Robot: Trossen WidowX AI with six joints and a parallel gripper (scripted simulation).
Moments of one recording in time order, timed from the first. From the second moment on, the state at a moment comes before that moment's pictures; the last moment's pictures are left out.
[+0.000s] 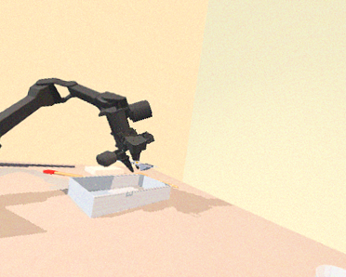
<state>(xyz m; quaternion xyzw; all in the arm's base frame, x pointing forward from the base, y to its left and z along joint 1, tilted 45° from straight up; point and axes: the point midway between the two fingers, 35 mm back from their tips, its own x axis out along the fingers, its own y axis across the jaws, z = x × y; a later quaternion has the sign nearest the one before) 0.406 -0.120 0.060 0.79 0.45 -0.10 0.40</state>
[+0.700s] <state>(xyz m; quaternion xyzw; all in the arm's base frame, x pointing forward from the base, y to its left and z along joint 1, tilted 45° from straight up) 0.413 -0.119 0.055 0.75 0.50 -0.12 0.41</state>
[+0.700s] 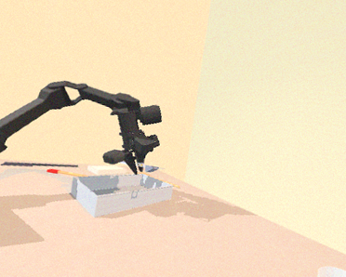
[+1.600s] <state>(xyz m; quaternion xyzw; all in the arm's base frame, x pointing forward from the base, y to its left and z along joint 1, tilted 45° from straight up) 0.411 -0.116 0.056 0.64 0.62 -0.12 0.44</state>
